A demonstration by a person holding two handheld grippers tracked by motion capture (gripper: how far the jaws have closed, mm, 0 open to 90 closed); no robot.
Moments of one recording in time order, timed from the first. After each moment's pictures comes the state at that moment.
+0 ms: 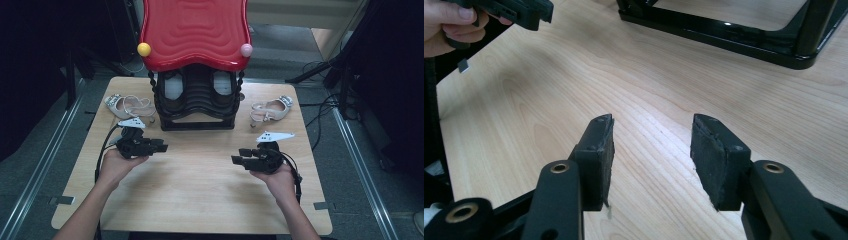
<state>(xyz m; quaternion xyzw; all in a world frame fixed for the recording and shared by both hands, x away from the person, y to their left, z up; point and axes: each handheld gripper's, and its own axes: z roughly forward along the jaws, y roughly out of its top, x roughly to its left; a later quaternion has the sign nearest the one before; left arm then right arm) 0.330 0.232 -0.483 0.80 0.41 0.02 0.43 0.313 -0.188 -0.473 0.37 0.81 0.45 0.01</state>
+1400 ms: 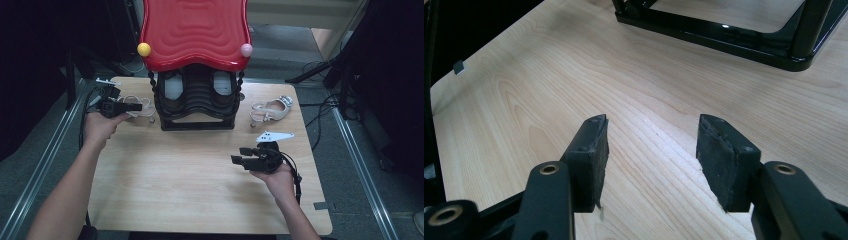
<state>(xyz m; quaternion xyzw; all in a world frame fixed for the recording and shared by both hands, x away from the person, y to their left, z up) 0.432 0.304 -0.449 0.73 0.53 0.05 0.42 0.315 -0.188 -0.477 0.37 0.81 0.46 0.01</state>
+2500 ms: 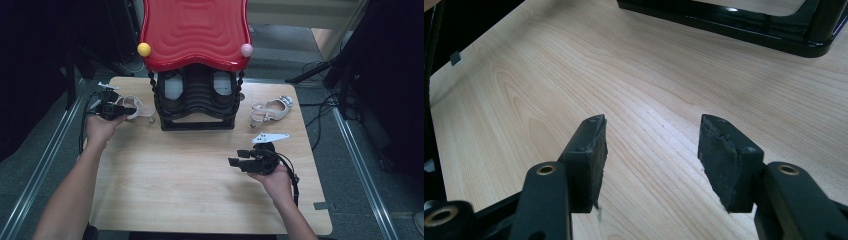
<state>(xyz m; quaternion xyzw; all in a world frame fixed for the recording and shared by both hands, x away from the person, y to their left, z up) 0.445 0.324 -0.487 0.71 0.60 0.07 0.37 0.315 -0.180 -0.482 0.38 0.81 0.44 0.00</state>
